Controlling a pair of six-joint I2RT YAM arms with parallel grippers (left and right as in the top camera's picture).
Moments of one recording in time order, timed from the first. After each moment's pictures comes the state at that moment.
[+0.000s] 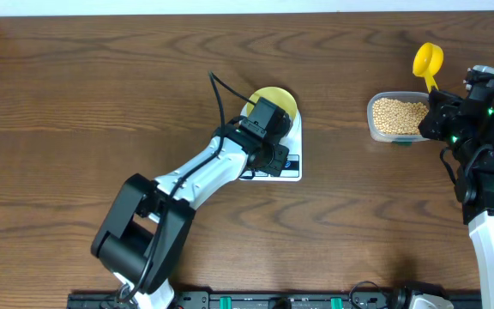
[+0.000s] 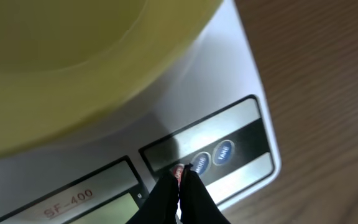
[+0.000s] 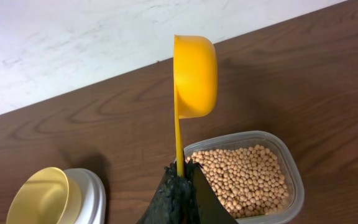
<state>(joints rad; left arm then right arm) -0.59 1.84 1.14 -0.48 0.19 -0.19 -0.17 1.11 0.92 -0.29 -0.24 0.22</state>
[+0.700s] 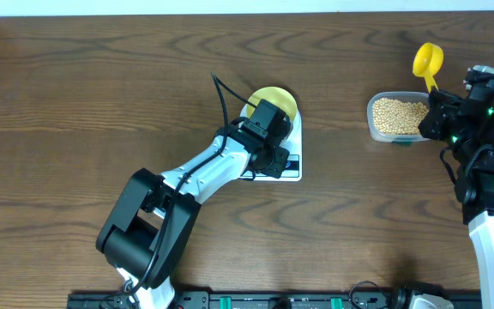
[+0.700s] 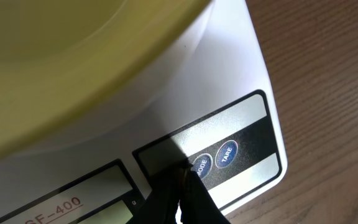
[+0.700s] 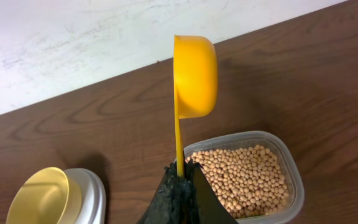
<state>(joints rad) -0.59 1.87 1.14 -0.48 0.21 -0.19 -0.17 1.11 0.92 -0.29 -0.24 0.22</state>
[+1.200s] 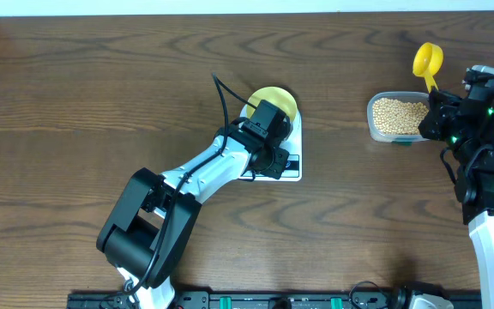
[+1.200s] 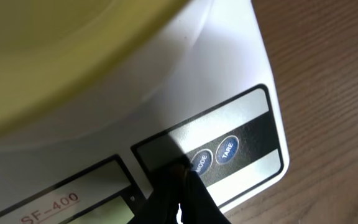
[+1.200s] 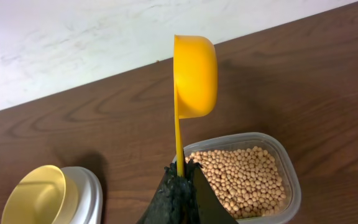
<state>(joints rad) -0.59 1.88 1.14 -0.50 0.21 -0.19 -0.17 1.11 0.92 -0.29 -0.24 0.20</state>
